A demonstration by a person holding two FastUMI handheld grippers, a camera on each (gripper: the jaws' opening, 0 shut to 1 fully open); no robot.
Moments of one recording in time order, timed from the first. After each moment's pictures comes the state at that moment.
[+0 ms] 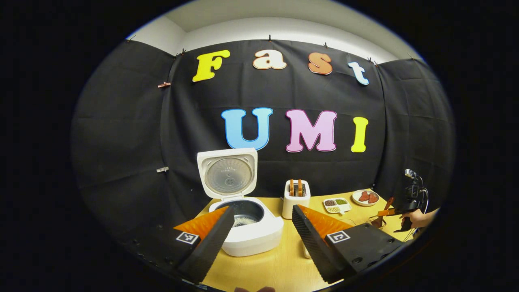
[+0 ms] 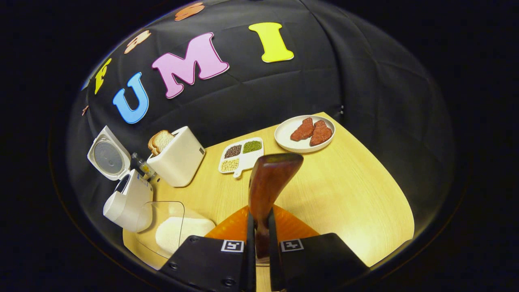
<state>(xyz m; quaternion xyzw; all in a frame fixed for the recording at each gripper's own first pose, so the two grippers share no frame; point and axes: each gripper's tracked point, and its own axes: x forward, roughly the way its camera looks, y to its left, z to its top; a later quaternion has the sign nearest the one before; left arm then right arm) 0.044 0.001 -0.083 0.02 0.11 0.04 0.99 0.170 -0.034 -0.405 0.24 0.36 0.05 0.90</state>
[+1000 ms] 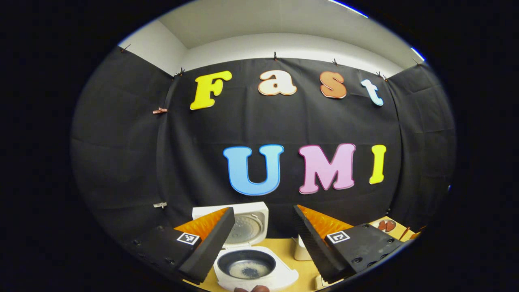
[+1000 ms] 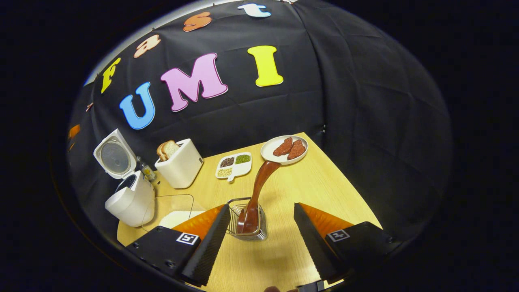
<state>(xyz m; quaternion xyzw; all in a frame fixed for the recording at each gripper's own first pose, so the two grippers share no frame) 0.207 0.059 0.039 0.03 -0.02 0.08 1.00 0.085 -0.091 -0.325 0.18 0.31 0.02 0.93</state>
